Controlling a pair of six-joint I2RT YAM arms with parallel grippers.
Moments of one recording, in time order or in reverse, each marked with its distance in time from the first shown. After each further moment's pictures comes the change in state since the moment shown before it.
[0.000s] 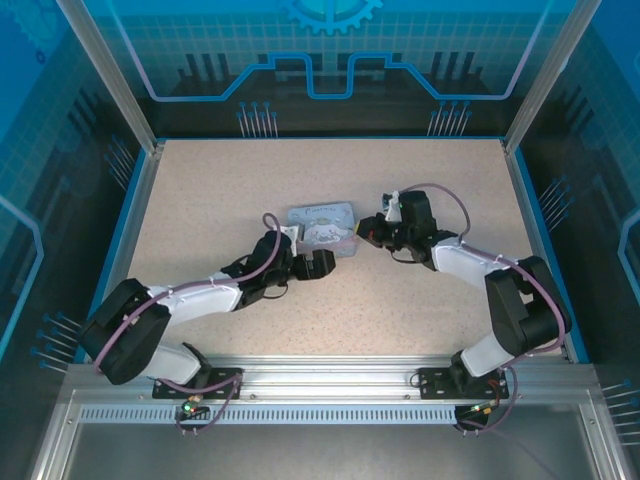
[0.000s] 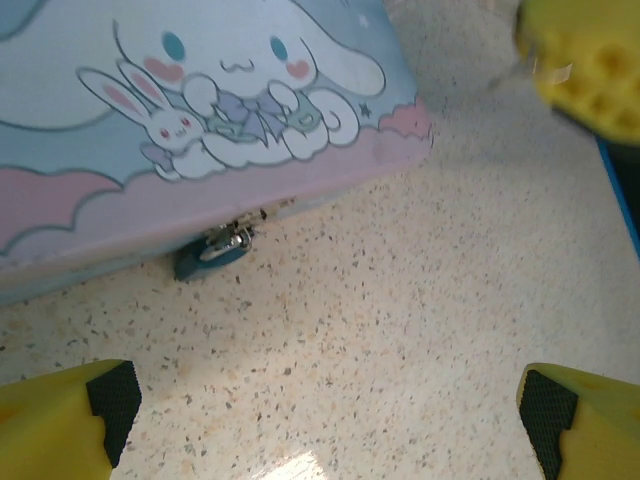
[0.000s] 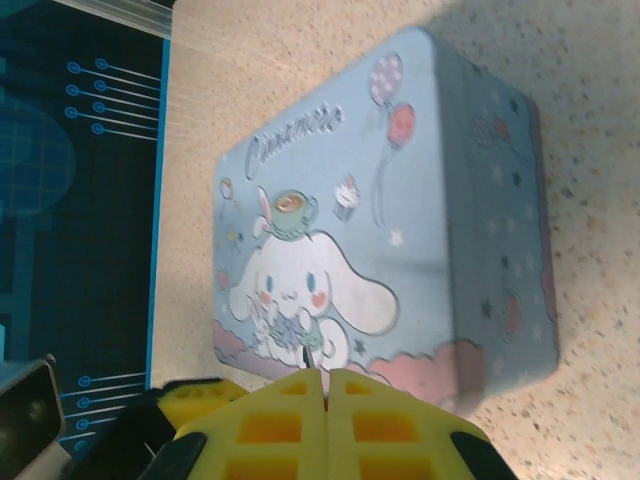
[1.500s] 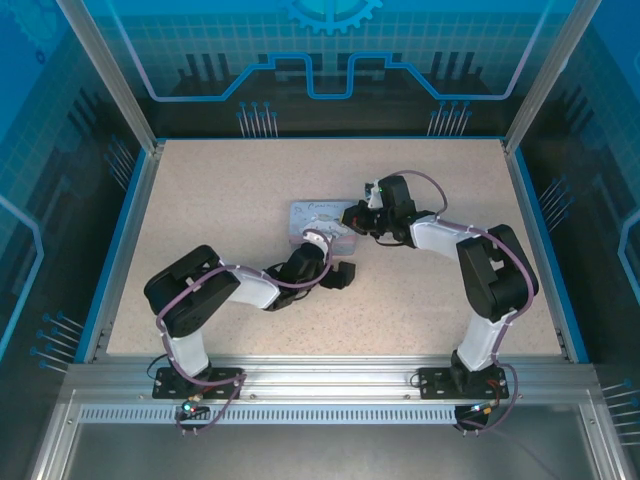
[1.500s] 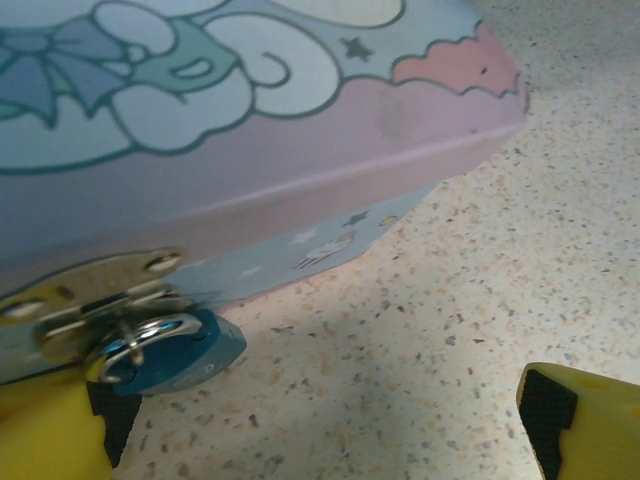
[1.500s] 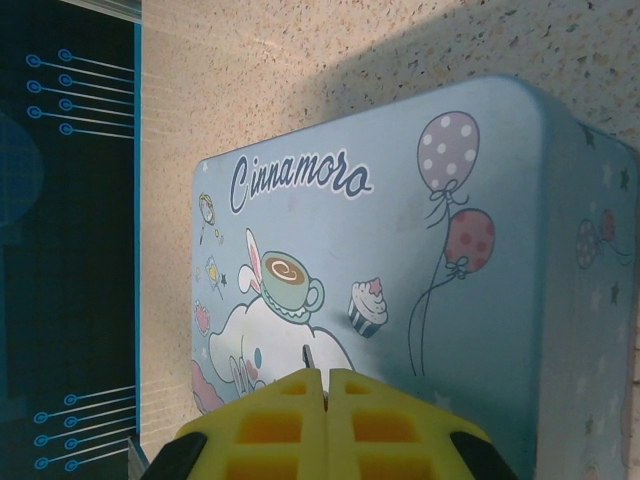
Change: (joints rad) left arm -0.093 0.397 0.092 0.330 -0.204 0.213; right arm 0.032 0.247 0.185 -0.023 -0.009 0.005
